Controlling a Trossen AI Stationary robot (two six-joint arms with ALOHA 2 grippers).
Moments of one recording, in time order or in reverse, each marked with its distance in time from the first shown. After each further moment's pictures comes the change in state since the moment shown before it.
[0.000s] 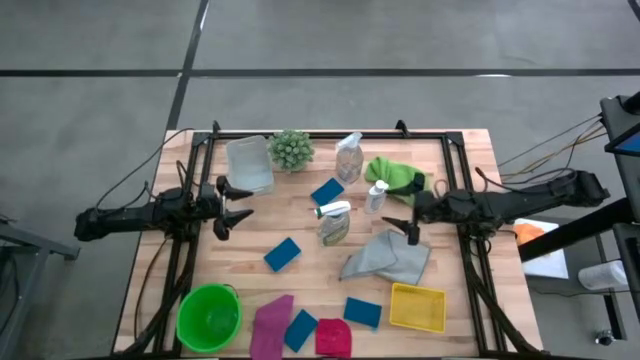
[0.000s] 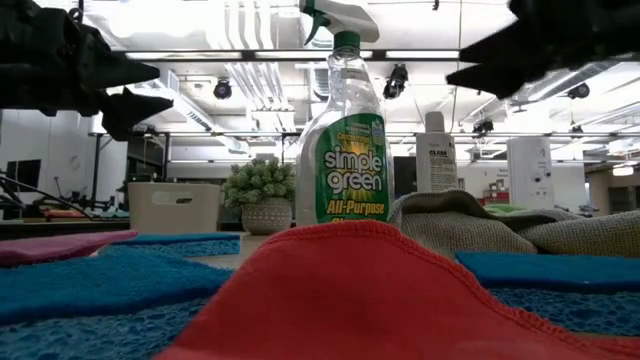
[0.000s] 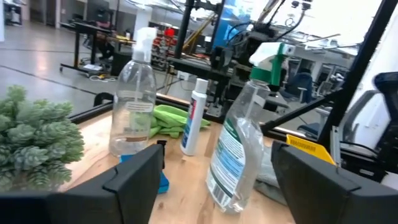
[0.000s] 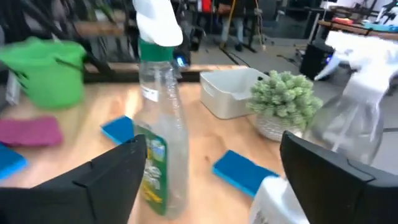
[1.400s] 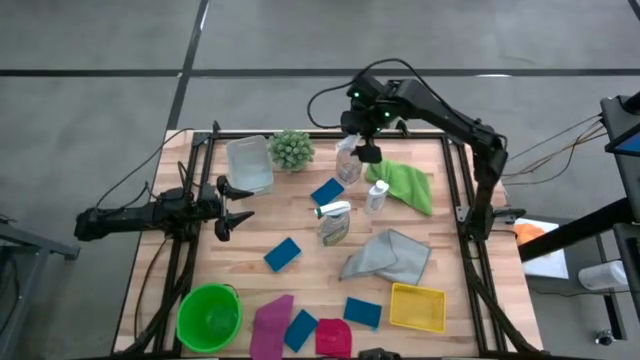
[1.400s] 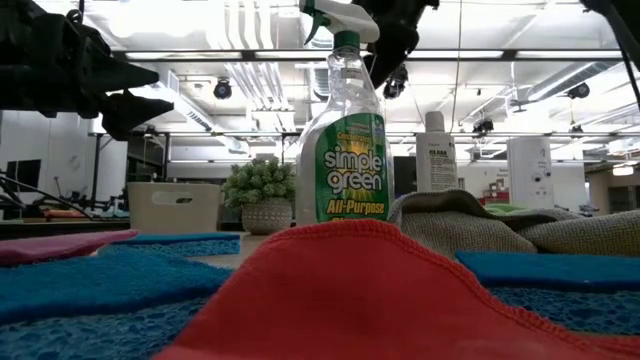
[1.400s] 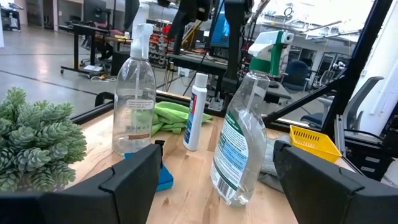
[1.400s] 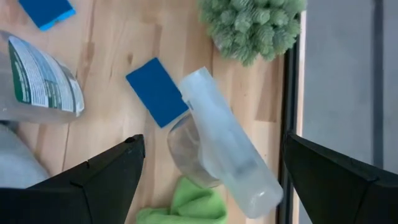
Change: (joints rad) left arm -0.001 0.000 0.000 -0.022 0.014 0.049; right arm -0.645 1.133 1.698 -1.503 -0.506 -0.580
